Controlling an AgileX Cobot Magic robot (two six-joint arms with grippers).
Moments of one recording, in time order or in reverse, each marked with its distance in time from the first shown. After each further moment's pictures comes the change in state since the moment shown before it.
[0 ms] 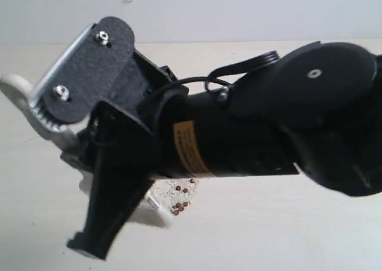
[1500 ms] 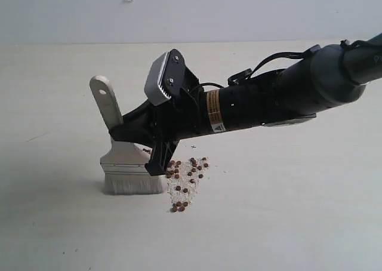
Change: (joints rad) left arm 0.000 0.000 0.000 0.000 0.000 0.000; right arm -0.509 0.539 -0.107 0.538 -0.783 -0.891
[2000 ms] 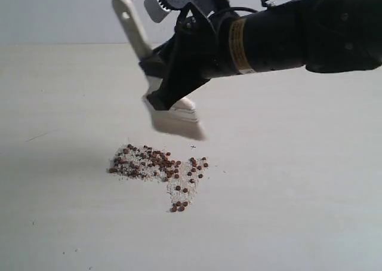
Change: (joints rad) left arm 0.000 0.000 0.000 0.000 0.000 0.000; right arm 0.059 -0.392 -0.007 -0.293 0.578 0.546
